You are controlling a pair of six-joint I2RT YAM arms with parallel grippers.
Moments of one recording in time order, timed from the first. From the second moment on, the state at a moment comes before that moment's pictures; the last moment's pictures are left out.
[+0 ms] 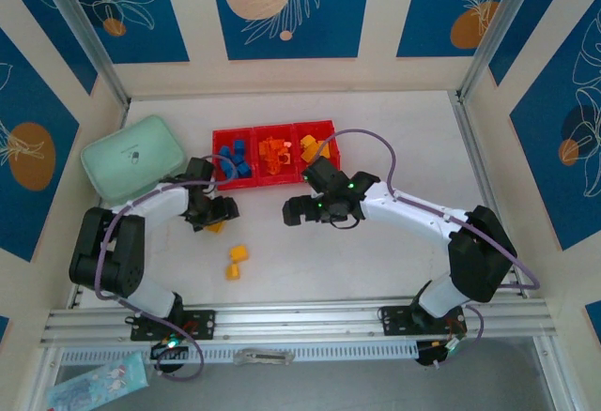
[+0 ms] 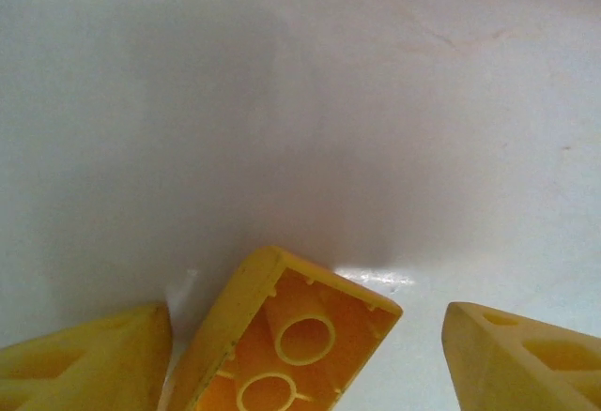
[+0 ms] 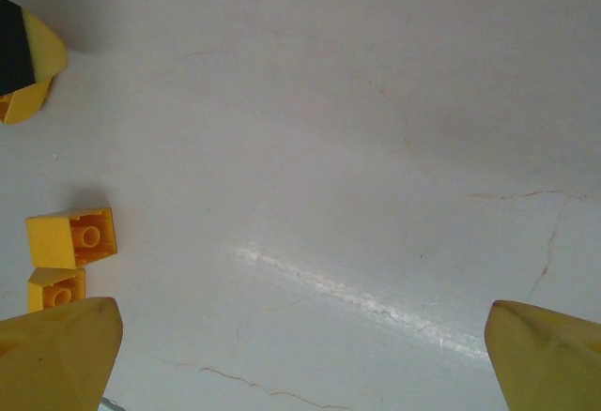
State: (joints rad) left arm -0.24 1.54 0.82 -0.59 0.16 -0.50; right arm 0.82 1.52 1.10 -0.67 -0.09 0.62
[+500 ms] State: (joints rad) left arm -0.35 1.59 0.86 -0.67 -0.04 -0.49; right arm 0.81 1.52 1.10 -0.67 -0.09 0.62
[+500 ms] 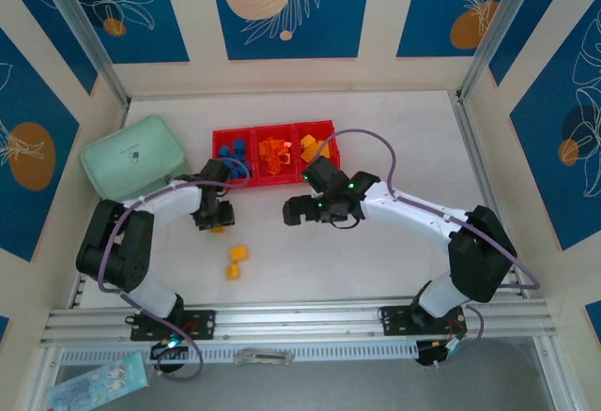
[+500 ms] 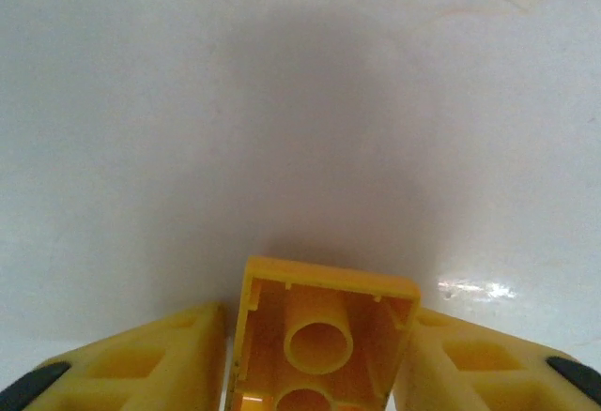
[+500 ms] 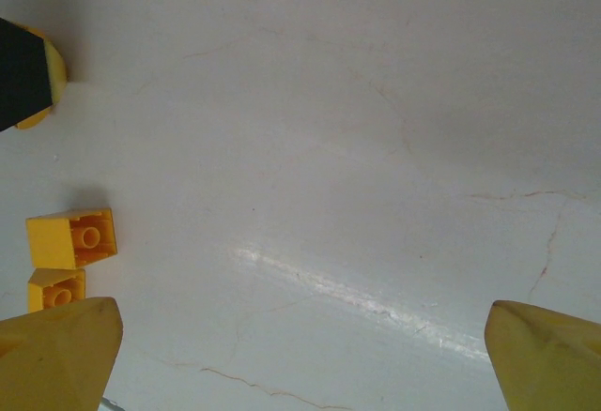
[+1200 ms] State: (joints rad) left arm -0.50 1.48 1.07 -0.80 -0.01 -0.51; right arm 0.58 1.39 1.08 -0.69 -0.10 0.63
